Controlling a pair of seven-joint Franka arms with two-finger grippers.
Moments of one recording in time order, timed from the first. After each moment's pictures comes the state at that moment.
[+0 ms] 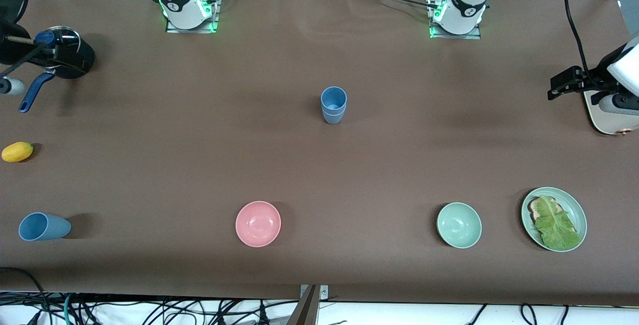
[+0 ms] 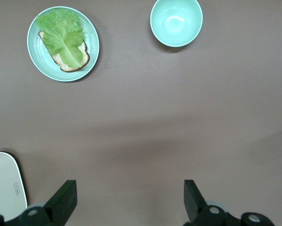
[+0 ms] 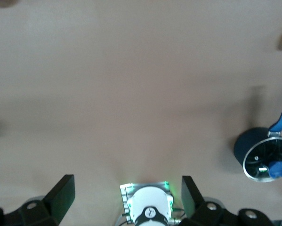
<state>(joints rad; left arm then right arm) 0.10 0.03 -0.06 -1.62 0.00 1.59 0.14 0.00 0.05 -0.02 -1.48 0.01 1.27 0.09</state>
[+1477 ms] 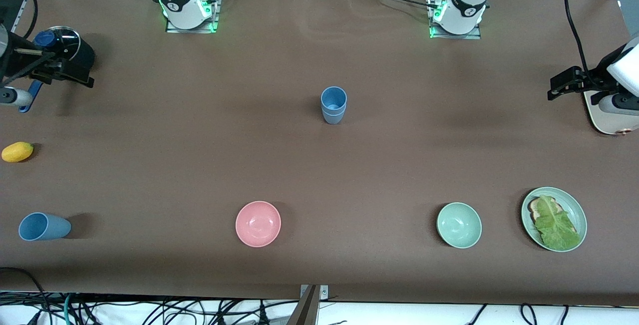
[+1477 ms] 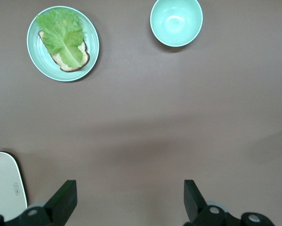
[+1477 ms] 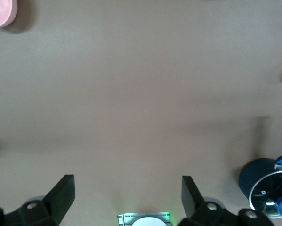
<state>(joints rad) 0.10 0.03 -0.06 -1.62 0.00 1.59 0.14 0.00 0.03 -0.02 -1.62 0.01 1.50 0.06</state>
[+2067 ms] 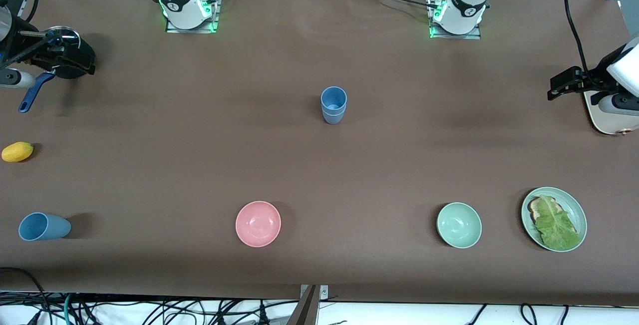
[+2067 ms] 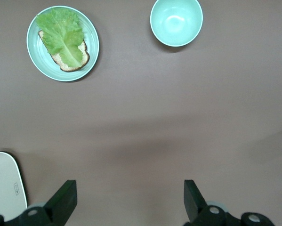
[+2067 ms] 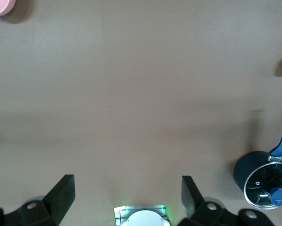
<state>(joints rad) 0.10 0.03 -0.06 -1.62 0.00 1.59 0.14 0.01 -0.03 -0.01 -1.65 -0.01 1.47 0.07</state>
